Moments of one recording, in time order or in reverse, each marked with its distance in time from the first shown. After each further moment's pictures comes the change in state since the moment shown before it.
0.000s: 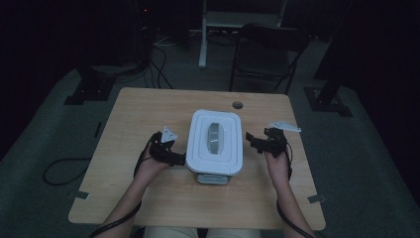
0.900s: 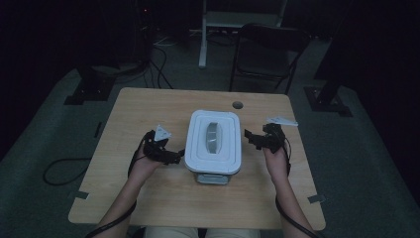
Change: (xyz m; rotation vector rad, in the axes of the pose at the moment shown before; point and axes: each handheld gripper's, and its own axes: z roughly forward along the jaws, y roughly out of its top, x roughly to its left) left arm 0.012 0.000 -0.017 -0.010 0.029 -0.020; right arm 0.004 0.013 0.005 0.040 -0.009 -0.022
